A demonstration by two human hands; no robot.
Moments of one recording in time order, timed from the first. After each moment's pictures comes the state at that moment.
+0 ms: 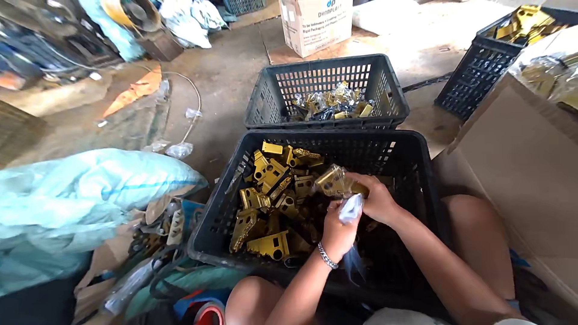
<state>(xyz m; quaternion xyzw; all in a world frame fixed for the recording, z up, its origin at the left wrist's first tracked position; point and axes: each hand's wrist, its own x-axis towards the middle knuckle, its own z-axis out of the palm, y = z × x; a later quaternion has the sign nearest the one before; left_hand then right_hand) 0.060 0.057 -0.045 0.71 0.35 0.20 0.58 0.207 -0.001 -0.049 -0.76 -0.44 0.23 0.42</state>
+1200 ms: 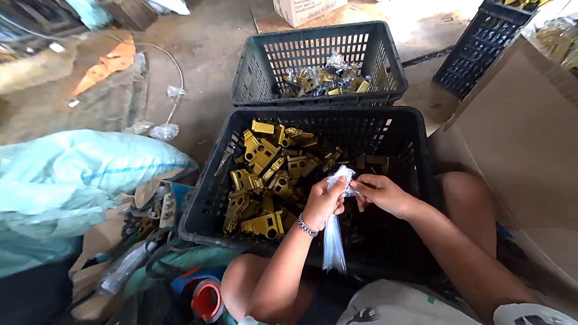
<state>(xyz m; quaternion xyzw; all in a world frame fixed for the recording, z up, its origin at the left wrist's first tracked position) 0.057 0.075 -0.026 0.52 0.32 0.11 0.79 0.196 -0.040 -0.032 -0.65 -0.32 0.48 0.49</state>
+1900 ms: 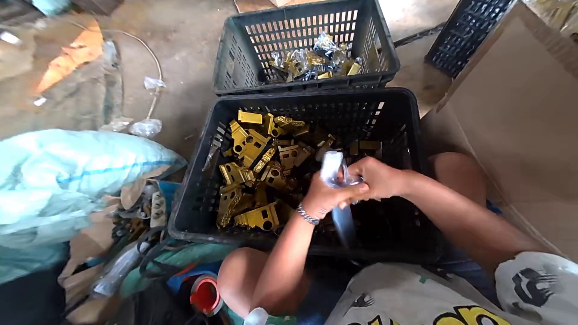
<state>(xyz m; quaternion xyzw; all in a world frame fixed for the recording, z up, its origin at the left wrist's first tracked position) 0.061 0.072 -0.041 0.61 0.20 0.17 0.75 0.211 -0.032 -0.019 -0.64 -0.50 0.44 0.38</state>
